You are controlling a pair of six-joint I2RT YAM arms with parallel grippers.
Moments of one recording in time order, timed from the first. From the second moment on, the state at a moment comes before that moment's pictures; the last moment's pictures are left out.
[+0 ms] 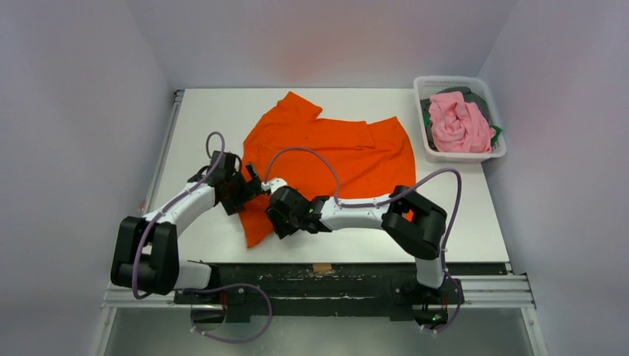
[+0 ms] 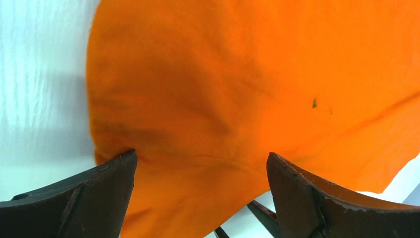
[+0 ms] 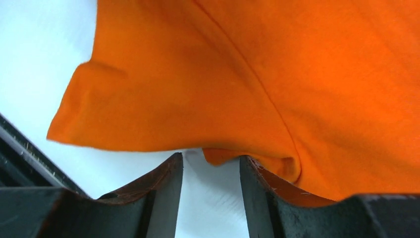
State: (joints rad) left arm -0.18 1.33 0.70 -0.42 0.14 -0.74; right arm 1.14 1.91 1.20 -0.17 0.11 0.45
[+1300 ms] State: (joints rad) left arm -0.18 1.32 0.82 -0.54 0.10 -0.70; right arm 1.08 1.58 1.10 -0.58 -0.07 0.55
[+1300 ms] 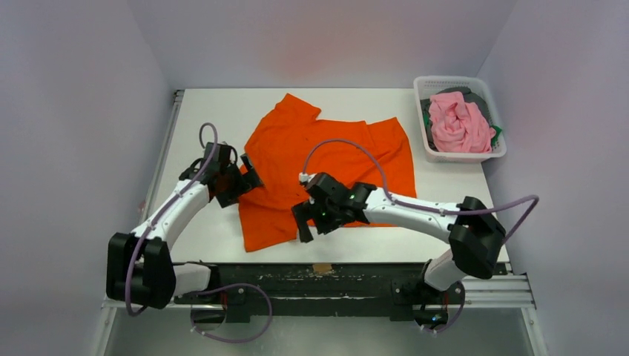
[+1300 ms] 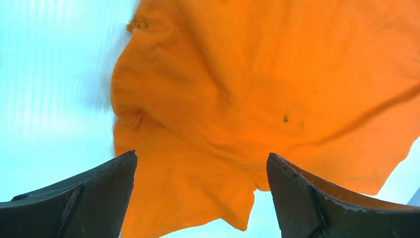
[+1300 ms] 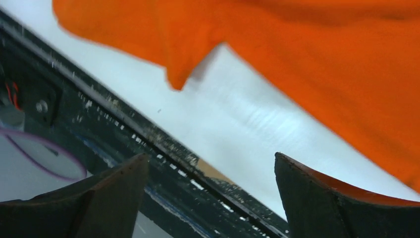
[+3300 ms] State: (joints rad) left arm -0.62 0.90 0.45 -0.81 0.01 -0.98; right arm 0.22 1.03 0.48 -0.57 0.37 0.87
